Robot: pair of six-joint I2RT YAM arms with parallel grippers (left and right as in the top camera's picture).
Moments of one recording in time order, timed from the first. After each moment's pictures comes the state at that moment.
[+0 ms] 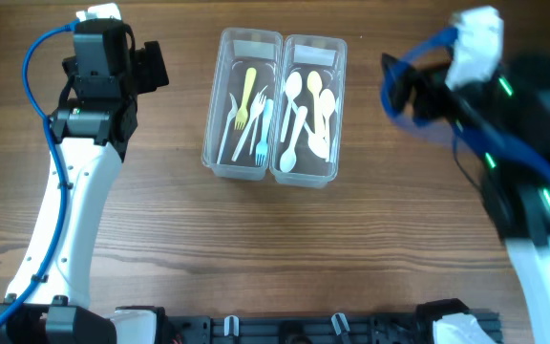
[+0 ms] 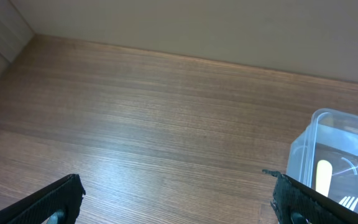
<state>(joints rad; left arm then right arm) -0.06 1.48 1.33 -0.49 -0.30 -0.14 0.16 1.06 1.33 -0.53 -0.18 0.01</state>
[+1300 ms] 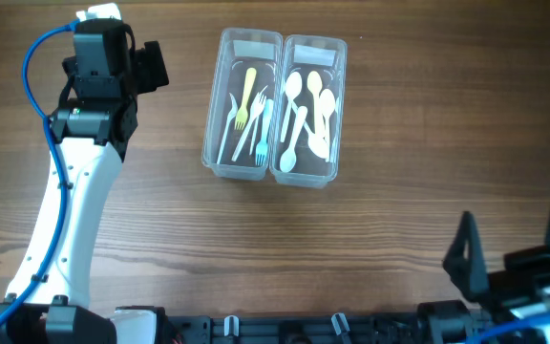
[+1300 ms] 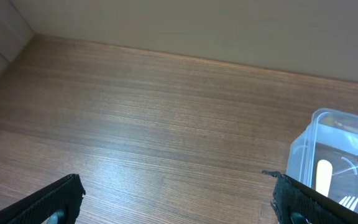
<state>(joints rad) -0.06 1.48 1.33 -0.49 -0.30 -0.14 0.07 0.03 0.61 -0.03 -0.13 0.00</state>
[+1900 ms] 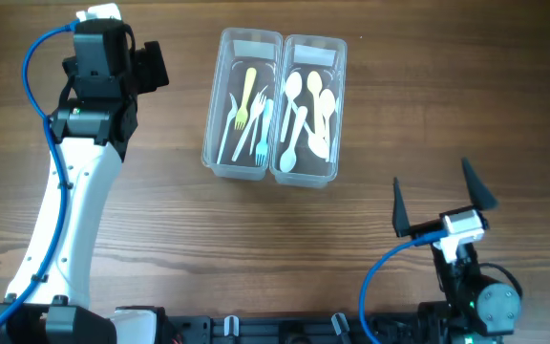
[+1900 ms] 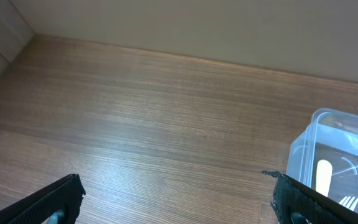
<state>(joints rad) -0.06 1.48 1.33 -0.49 -0.30 -0.14 0.06 0.02 0.09 0.23 -0.22 -0.24</state>
